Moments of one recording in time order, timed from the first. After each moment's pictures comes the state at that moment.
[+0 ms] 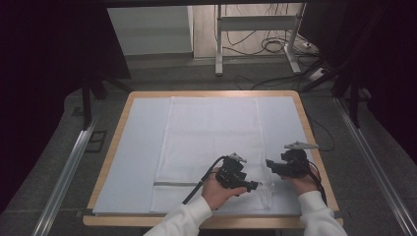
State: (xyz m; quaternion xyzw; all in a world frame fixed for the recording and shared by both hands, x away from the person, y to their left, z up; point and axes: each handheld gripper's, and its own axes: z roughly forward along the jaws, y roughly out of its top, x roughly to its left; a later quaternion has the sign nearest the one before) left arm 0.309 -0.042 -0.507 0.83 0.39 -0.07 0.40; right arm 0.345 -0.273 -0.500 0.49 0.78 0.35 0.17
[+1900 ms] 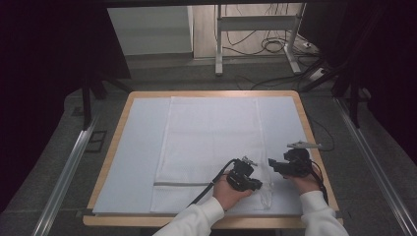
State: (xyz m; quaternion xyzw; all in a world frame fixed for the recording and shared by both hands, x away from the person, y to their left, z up) left arm 0.314 -0.071 -0.526 0.84 0.38 -0.08 0.38; right arm 0.346 -0.279 -0.498 0.51 0.77 0.35 0.17
